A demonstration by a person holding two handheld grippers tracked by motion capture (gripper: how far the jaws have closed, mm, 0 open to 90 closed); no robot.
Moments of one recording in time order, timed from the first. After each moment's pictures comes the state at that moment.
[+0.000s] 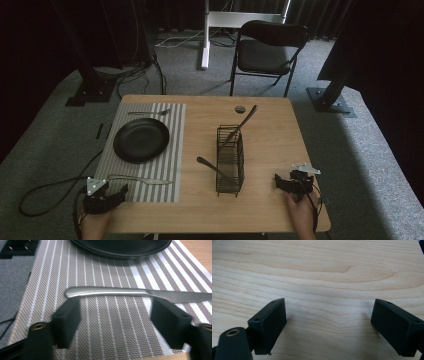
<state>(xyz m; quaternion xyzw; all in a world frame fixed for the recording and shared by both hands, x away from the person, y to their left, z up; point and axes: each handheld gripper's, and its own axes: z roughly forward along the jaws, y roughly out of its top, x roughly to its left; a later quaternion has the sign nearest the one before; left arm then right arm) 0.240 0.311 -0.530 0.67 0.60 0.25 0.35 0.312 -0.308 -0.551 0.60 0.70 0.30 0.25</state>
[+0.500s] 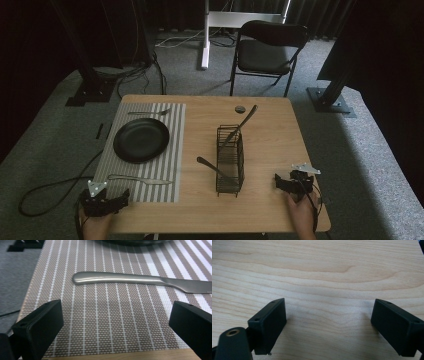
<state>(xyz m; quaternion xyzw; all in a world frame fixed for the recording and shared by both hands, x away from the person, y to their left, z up) 0.237 0.311 -0.540 0.66 0.63 0.27 0.31 0.312 -0.308 -0.551 0.60 0.70 0.30 0.25</state>
